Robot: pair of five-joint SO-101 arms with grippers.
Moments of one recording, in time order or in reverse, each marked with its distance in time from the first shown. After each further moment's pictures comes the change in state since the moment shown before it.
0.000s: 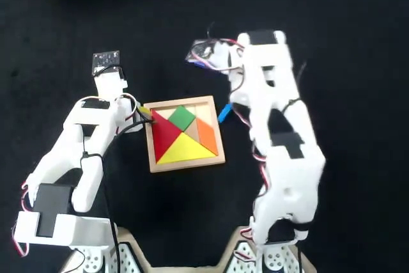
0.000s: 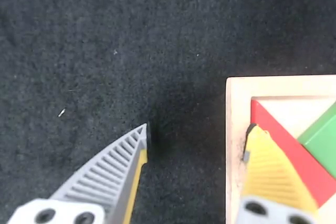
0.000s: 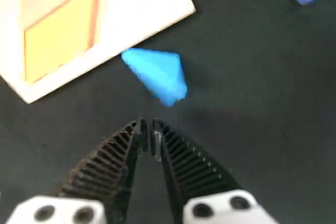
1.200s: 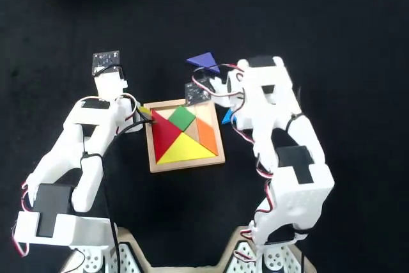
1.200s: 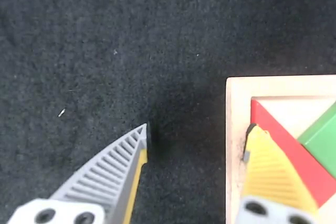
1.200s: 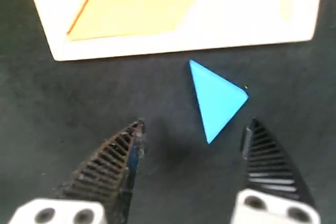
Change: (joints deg) left arm 0.0 0.0 0.0 0.0 0.0; right arm -2.0 -9.8 27.6 -15.1 24.7
